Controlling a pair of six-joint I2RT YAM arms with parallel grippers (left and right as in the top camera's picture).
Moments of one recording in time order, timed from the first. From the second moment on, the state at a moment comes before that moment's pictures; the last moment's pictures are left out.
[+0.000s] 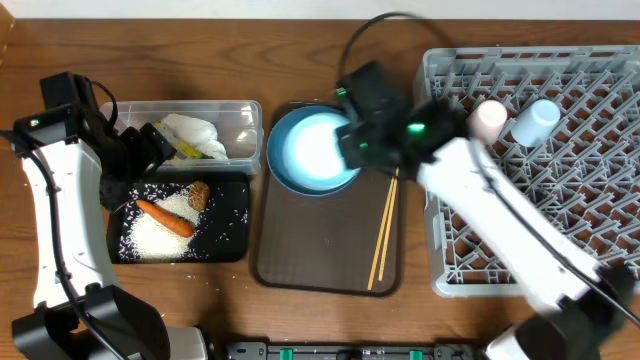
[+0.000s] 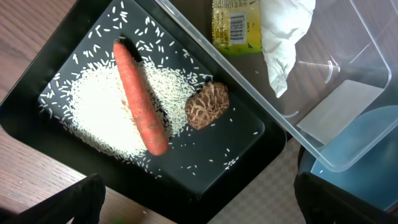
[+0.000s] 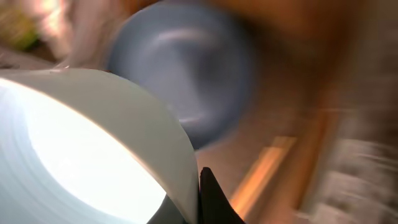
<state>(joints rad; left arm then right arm) 0.35 1.58 1.45 -1.26 0.15 -0.43 0.63 1.70 1.66 -1.03 0.07 0.32</state>
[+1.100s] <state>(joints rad) 0.35 1.58 1.45 -1.26 0.15 -0.43 -0.13 1.54 1.67 -1.10 0.63 -0.17</state>
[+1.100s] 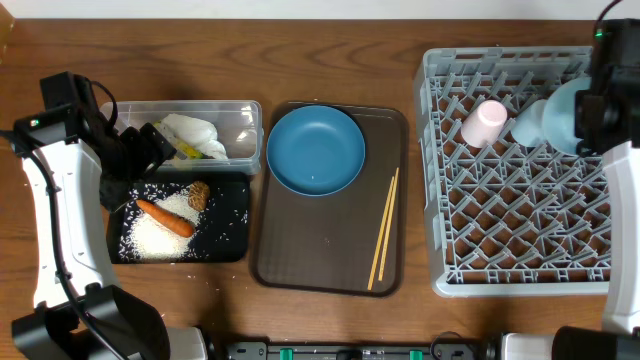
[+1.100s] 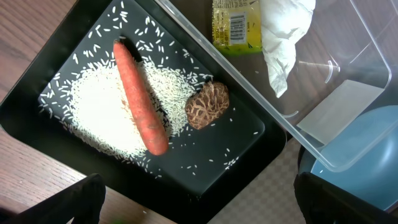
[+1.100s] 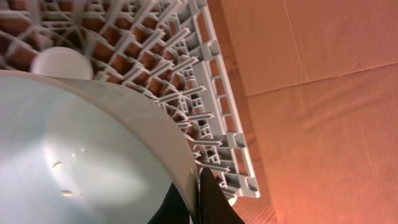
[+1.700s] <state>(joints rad) 0.35 1.58 1.45 -1.26 0.15 -0.43 -0.19 1.77 1.67 -0.73 0.94 -0.47</state>
